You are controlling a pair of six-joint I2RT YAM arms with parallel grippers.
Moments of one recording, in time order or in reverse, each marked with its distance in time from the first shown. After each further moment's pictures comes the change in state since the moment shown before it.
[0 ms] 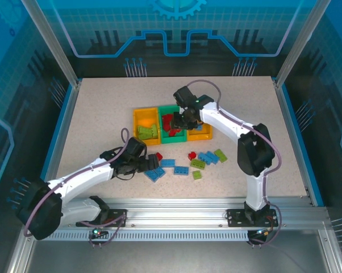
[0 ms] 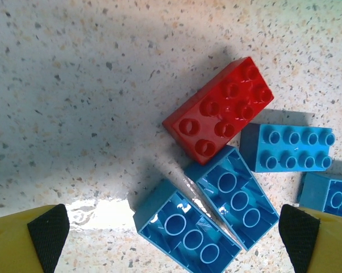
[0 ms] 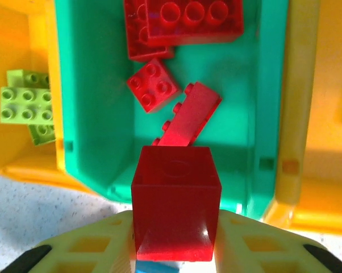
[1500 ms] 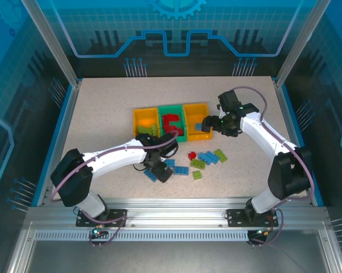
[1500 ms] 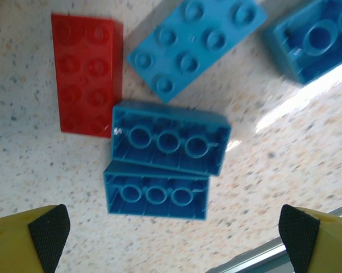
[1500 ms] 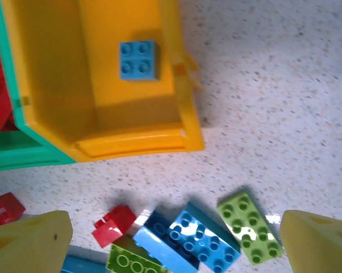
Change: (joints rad) left arm -0.229 0.410 0.474 -0.486 -0.094 0.641; right arm -0.310 -0.436 -0.458 0.000 0.007 -0.147
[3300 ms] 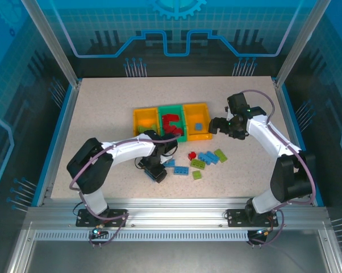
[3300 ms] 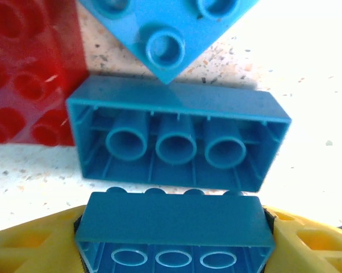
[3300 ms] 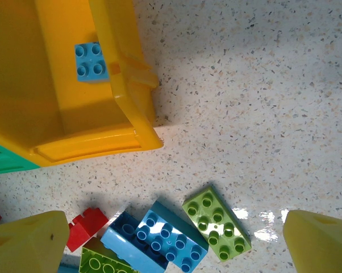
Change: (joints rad) left arm 0.076 0.157 0.044 -0.055 0.100 0.100; right arm -0.077 -0.033 -0.060 0.019 -0.011 -0.031
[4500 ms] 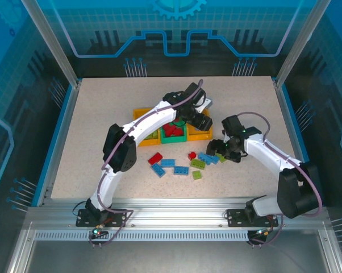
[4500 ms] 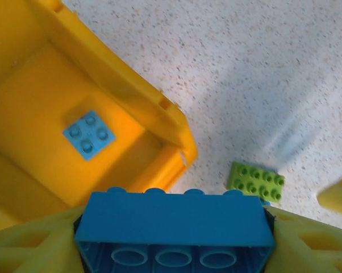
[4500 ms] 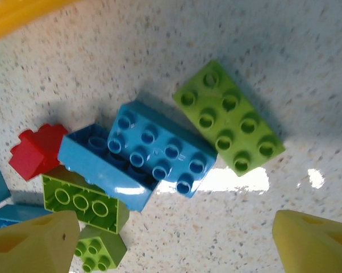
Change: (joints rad) left arm 0.076 0.485 0.962 0.209 0.225 -0.063; right arm 0.107 -0.151 -0.325 0.045 -0.053 0.187
